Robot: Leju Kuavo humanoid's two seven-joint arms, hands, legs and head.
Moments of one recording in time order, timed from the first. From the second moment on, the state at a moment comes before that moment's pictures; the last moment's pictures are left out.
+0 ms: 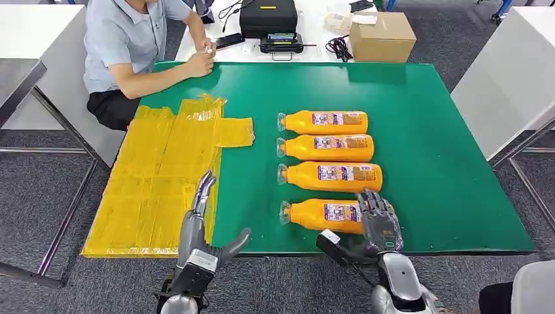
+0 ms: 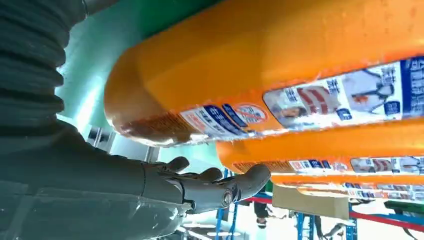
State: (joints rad) left arm 0.07 -0.30 -0.29 -1.41 -0.53 0.47 -0.52; right arm 0.02 -0.04 0.14 -1.36 1.36 -0.18 -0.05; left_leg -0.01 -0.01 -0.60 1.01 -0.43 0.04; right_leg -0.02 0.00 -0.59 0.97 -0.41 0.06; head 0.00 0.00
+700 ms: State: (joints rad) left arm 0.08 -0.30 -0.28 -1.44 -0.55 0.45 -0.50; right arm 0.02 -0.02 0.11 -1.35 1.39 -0.16 -0.02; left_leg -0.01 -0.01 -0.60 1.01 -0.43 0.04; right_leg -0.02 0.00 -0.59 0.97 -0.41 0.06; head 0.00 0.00
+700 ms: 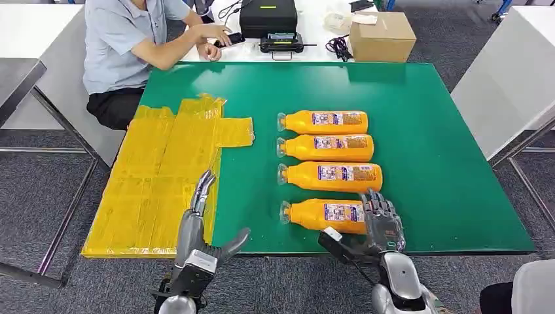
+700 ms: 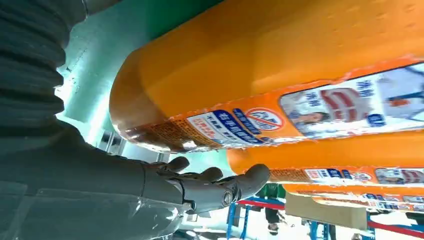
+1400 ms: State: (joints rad) left arm 0.08 -0.31 -0.27 -1.45 -0.56 0.44 -0.50; right arm -0.02 -0.04 0.05 -1.27 1.37 -0.14 -0.04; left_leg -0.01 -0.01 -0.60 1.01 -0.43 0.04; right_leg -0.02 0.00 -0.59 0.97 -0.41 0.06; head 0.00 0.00
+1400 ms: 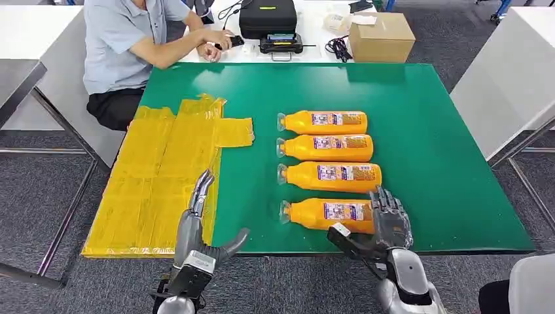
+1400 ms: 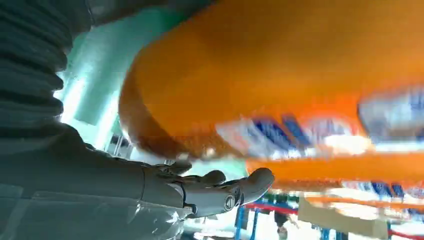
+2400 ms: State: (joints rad) left arm 0.07 -0.31 -0.27 -1.43 -0.35 0.43 -0.56; right arm -0.02 -0.05 0.00 -1.20 0.92 -0.11 -0.35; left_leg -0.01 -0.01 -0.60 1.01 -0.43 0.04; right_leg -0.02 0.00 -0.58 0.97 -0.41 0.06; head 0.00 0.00
